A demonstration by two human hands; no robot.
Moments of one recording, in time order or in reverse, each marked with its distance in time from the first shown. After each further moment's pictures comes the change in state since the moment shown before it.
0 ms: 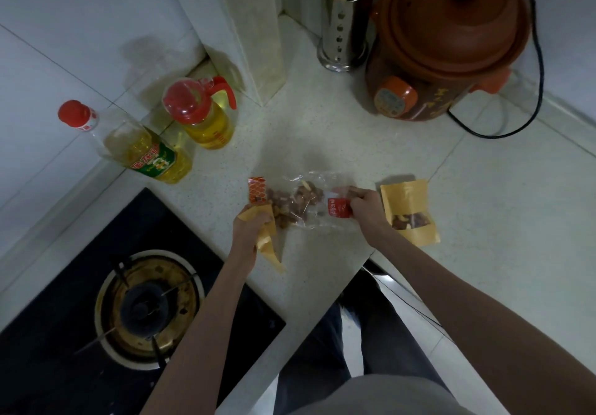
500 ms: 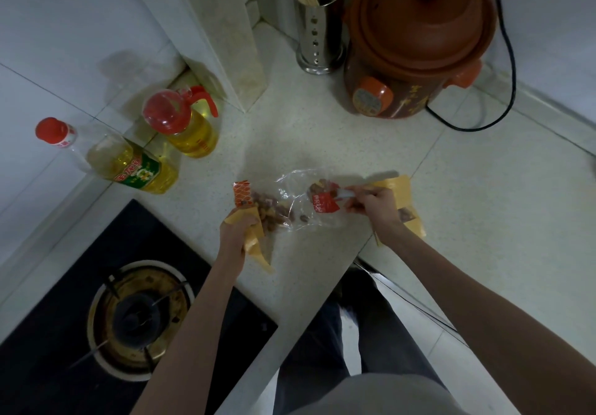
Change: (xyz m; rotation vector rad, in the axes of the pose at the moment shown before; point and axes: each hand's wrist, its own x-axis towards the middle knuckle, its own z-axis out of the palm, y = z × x) left_hand 0.005 0.000 -0.001 -0.001 0.002 -0.038; right_hand 0.004 0.001 -0.048 0.091 0.070 -0.024
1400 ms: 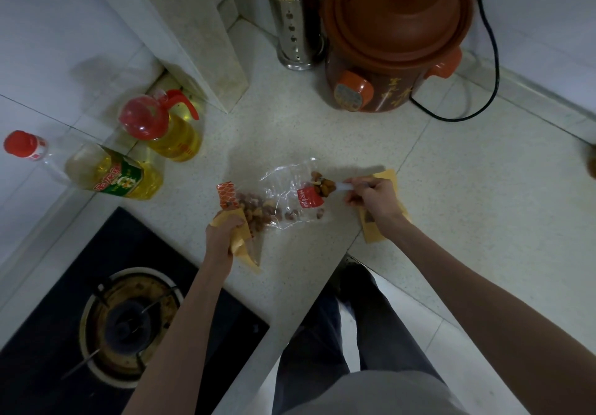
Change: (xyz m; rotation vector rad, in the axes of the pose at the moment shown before) left_hand -0.001 0.001 0.004 -0.044 0.034 -0.019; right_hand 0.000 -0.013 -0.024 -0.094 0.025 -0.042
